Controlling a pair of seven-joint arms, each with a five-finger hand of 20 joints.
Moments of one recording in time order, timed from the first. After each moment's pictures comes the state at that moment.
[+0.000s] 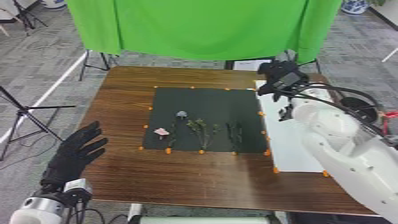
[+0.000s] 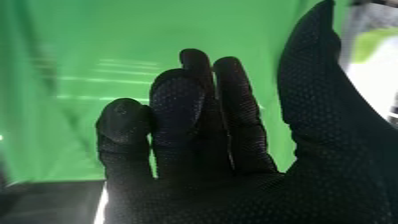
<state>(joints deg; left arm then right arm) 136.6 -53.9 -102.9 -122.3 41.1 7.5 9.3 -72.6 -41.8 61.3 -108.3 -136.5 -10.2 20.8</state>
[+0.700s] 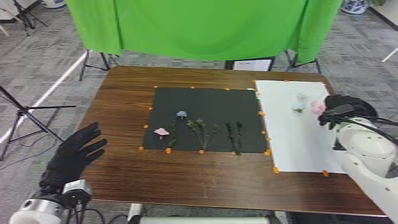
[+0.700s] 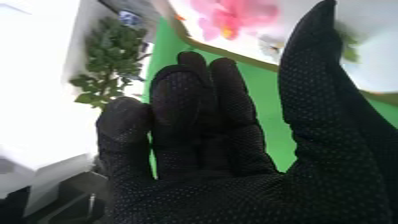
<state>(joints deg) 137.2 -54.7 -103.2 -122.6 41.1 7.5 9.3 -87.4 -34.4 71.2 -99.6 -137.3 -12.6 33.8</state>
